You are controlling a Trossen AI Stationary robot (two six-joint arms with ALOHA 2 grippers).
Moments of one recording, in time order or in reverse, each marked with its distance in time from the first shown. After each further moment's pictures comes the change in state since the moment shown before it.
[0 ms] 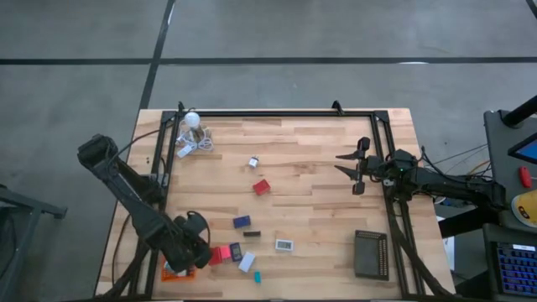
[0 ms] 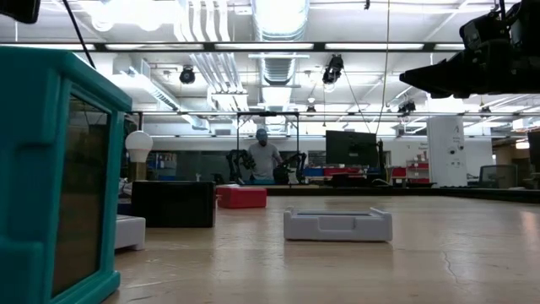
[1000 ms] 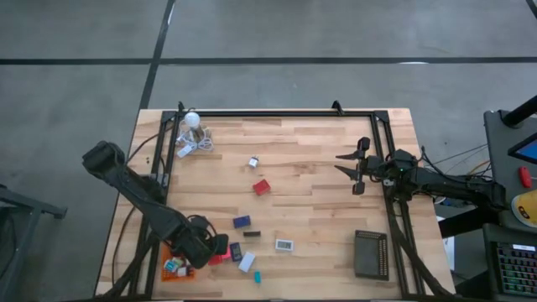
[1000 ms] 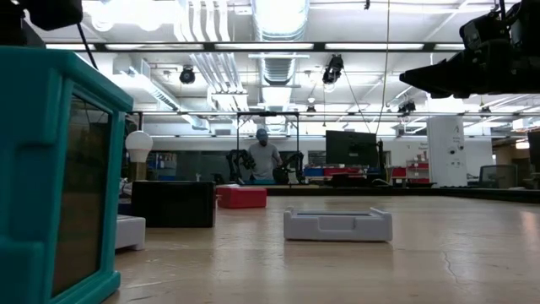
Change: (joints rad) left arm 0.110 0.109 0.000 0.141 0.229 -0.639; right arm 0.000 0.000 0.000 0.000 0.000 0.000
